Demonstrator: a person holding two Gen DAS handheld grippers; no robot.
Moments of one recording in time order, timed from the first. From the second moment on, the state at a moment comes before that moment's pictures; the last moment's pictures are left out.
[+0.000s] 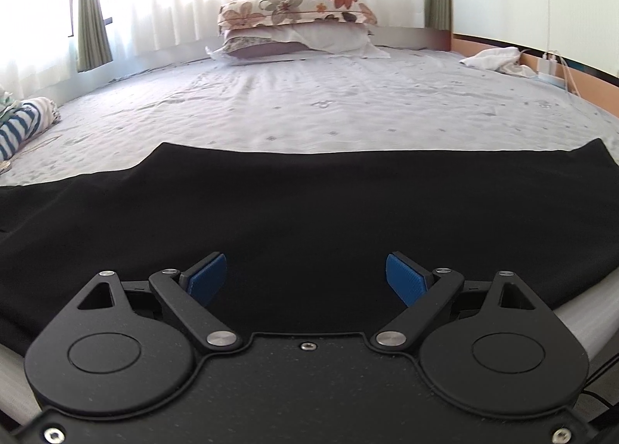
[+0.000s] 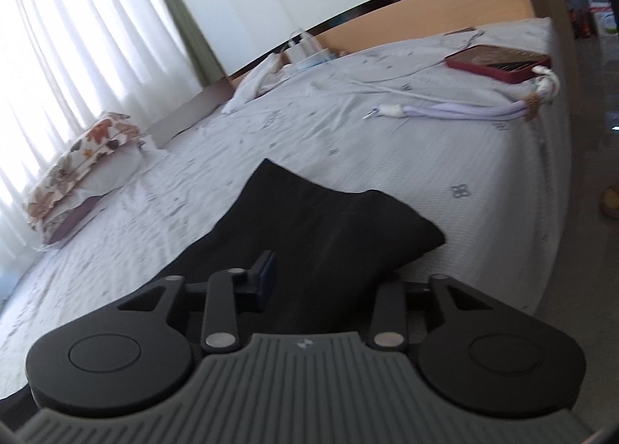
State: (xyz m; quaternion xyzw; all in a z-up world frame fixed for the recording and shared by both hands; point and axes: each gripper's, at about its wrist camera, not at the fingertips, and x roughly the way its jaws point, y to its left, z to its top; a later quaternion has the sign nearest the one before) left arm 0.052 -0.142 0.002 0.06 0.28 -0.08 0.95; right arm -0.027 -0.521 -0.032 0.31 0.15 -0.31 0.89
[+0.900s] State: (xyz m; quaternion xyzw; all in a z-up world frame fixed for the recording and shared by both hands) left arm 0.059 -0.131 -0.012 0.06 0.30 -0.06 0.95; right arm -0.044 -0.513 -0.026 0.26 0.12 -0.39 0.88
